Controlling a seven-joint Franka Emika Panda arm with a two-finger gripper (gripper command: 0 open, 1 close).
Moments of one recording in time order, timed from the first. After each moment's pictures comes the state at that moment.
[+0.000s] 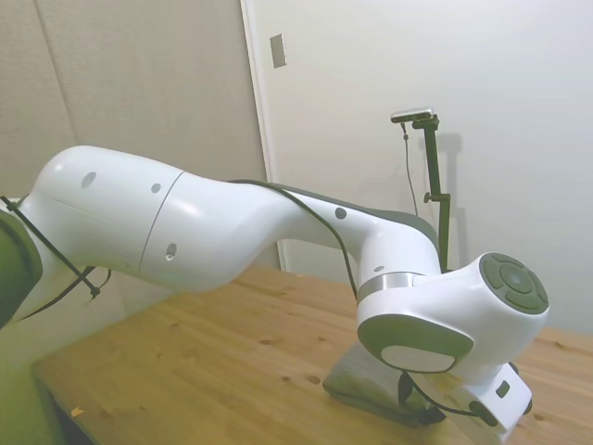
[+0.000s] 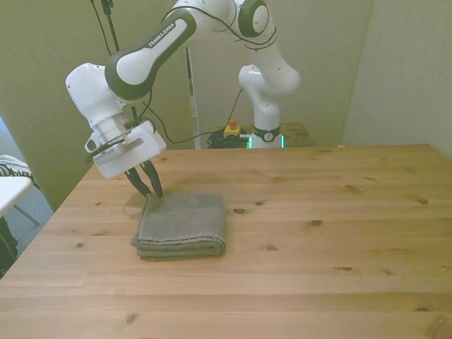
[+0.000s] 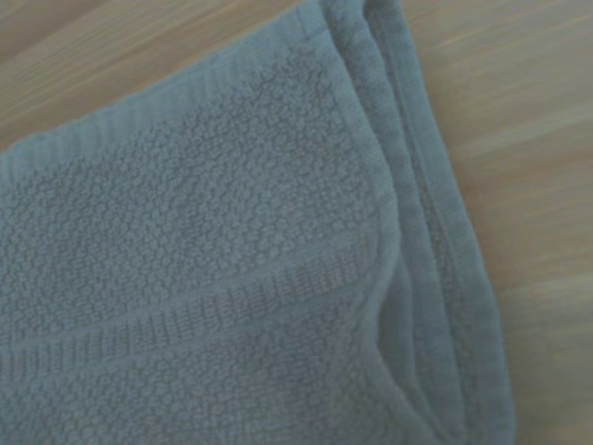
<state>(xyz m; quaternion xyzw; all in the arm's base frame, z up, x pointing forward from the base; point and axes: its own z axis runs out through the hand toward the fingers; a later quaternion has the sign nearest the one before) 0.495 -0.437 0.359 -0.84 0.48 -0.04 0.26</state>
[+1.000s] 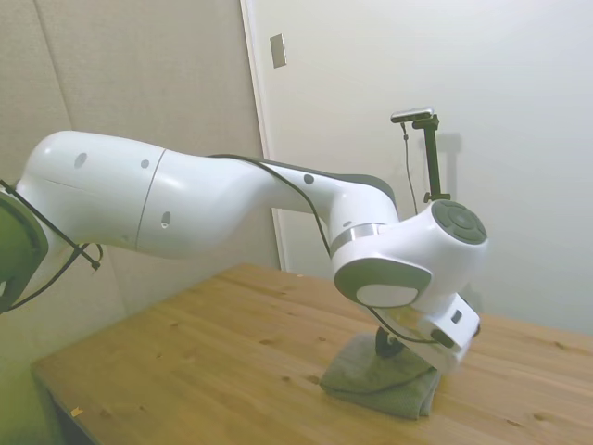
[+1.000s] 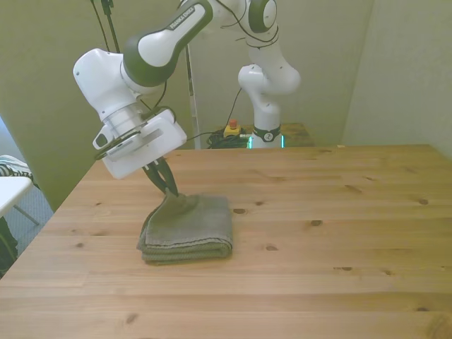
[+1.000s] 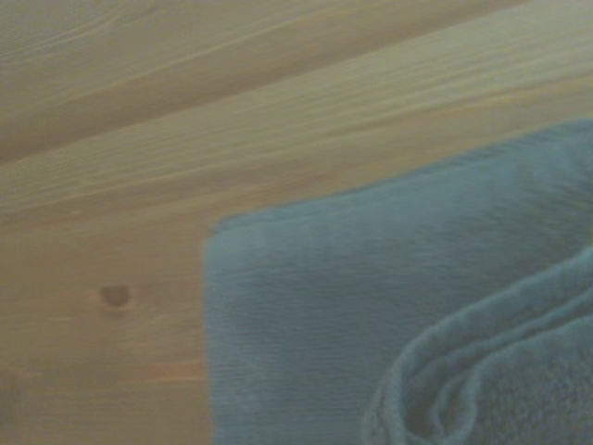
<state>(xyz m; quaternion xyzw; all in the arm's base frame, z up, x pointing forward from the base) 0.555 -0.353 0.412 -0.87 0.40 -0.04 0.28</state>
